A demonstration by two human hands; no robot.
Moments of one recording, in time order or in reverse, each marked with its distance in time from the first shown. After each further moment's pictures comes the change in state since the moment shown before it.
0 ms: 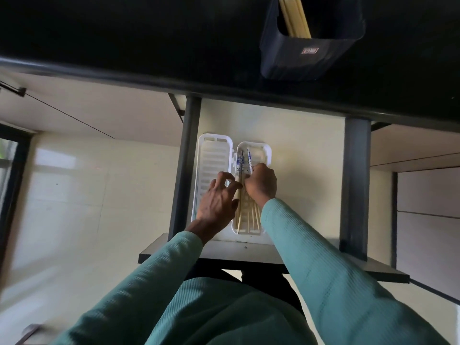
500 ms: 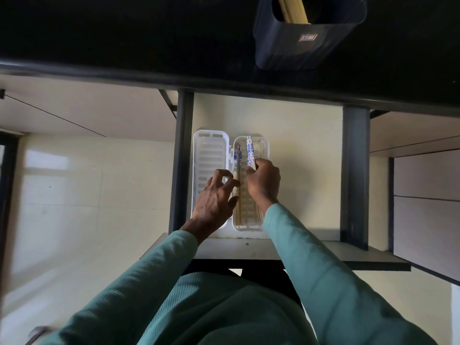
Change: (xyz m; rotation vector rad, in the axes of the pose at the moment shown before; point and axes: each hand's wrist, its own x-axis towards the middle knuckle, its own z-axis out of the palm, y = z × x) left_hand -0.001 -0.013 0.003 -0.050 0.015 0.073; right_hand -0.011 0.004 -0.001 0.103 0.152 0.003
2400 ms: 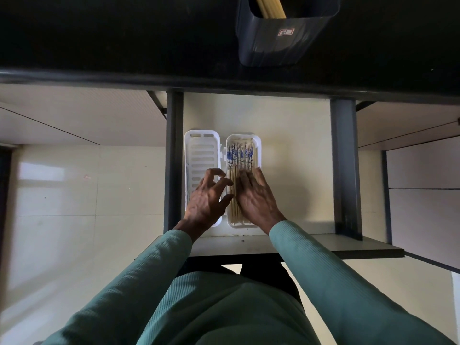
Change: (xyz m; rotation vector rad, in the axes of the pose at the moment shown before) left_hand -0.003 -0.015 0.012 0.010 0.038 0.072; right_hand -0.033 0.065 0.008 -0.756 -0.052 -0.837
